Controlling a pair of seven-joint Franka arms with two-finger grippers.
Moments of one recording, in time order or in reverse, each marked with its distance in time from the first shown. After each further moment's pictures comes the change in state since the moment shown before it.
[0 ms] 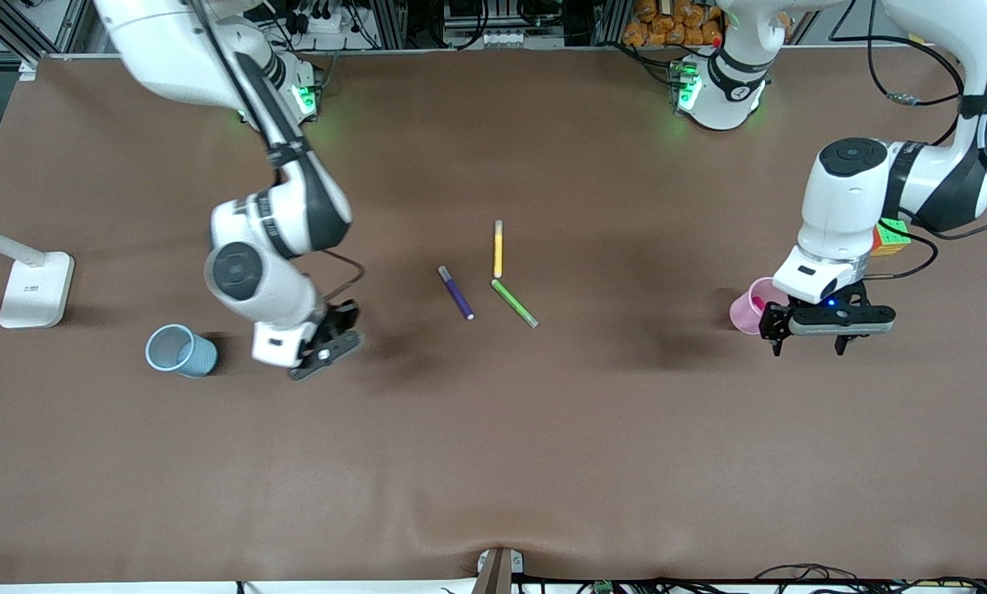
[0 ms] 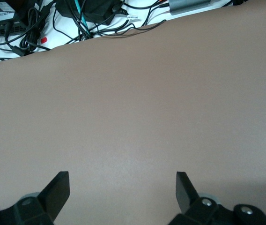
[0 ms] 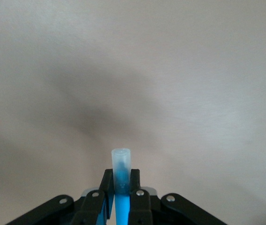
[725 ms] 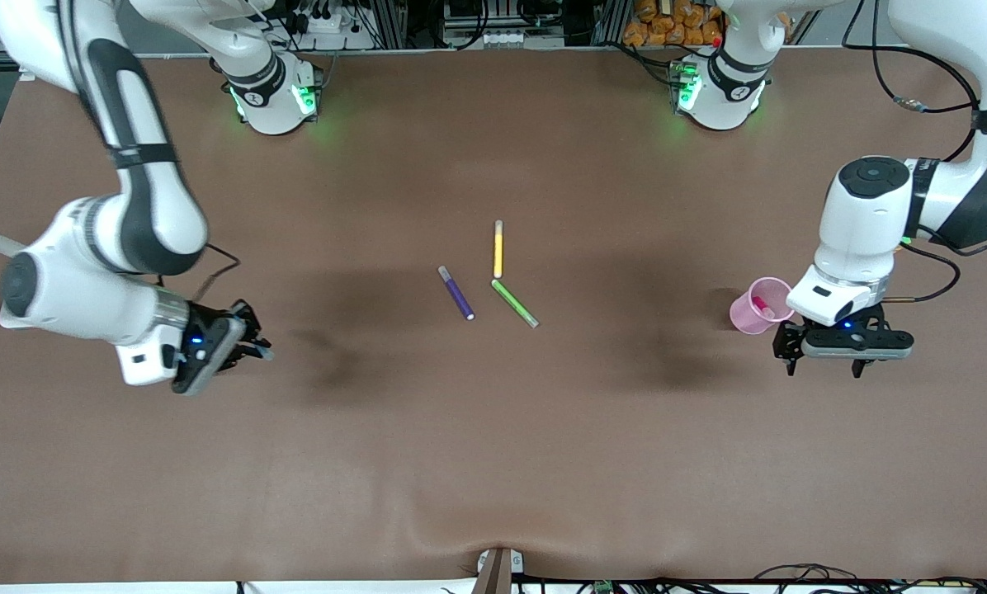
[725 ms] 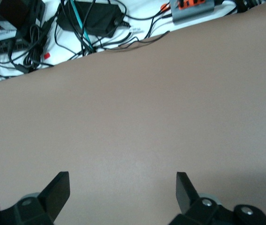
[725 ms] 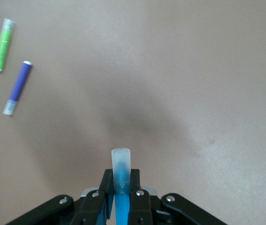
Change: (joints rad) left arm 0.015 0.046 -0.016 0.120 -0.168 -0.085 0.211; right arm -0.263 -0.082 0.001 0.016 0.358 -0.158 -0.711
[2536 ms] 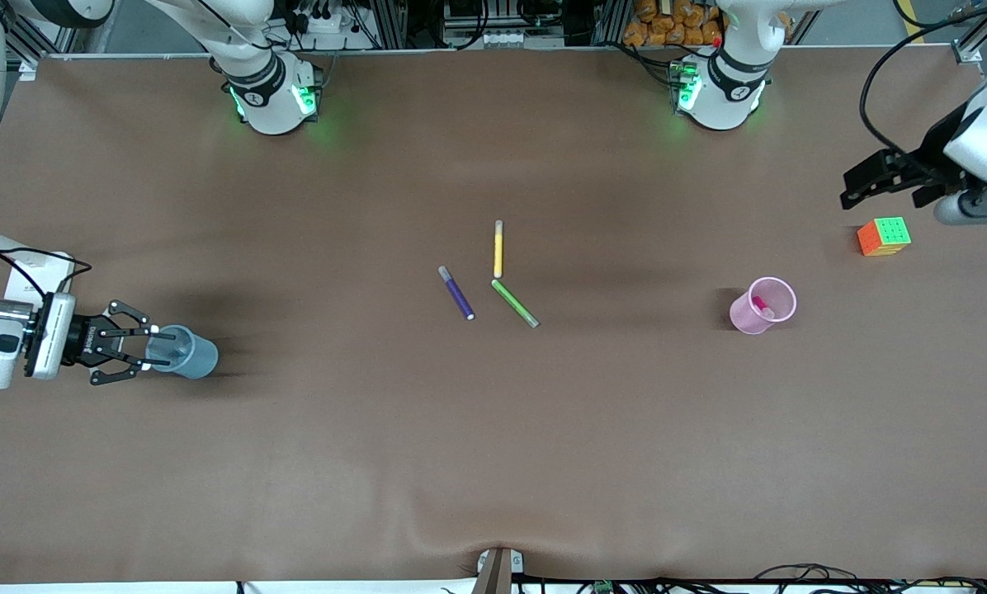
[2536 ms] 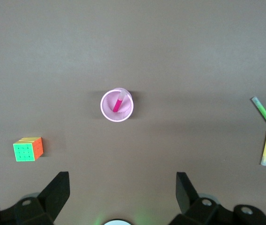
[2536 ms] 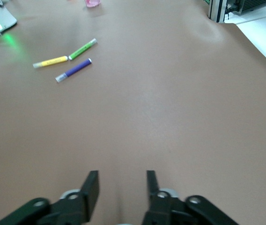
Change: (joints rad) left arm -0.016 -0.304 -0.009 0.436 -0.673 -1.188 0.359; right arm -0.389 0.202 0.001 0.189 0.333 -0.360 -0.873
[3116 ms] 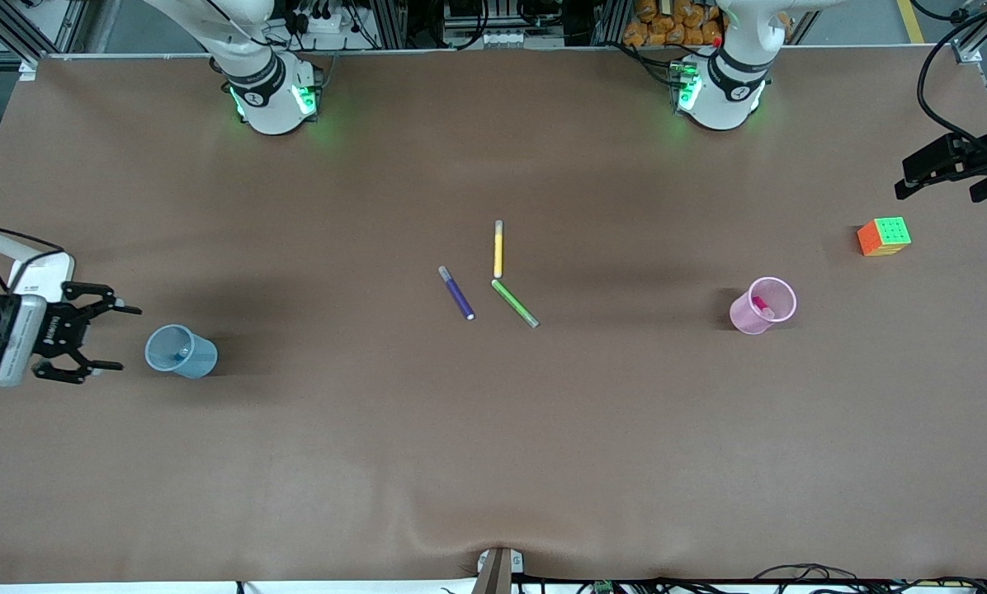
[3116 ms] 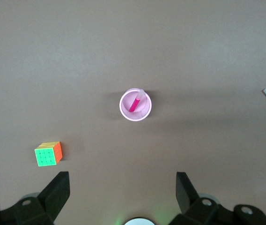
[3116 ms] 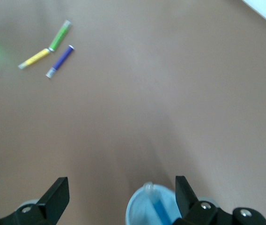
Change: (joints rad) left arm -0.015 0.001 0.114 0.022 0.000 -0.030 0.151; right arm 0.039 -0.129 0.013 0.073 -0.288 -0.011 0.519
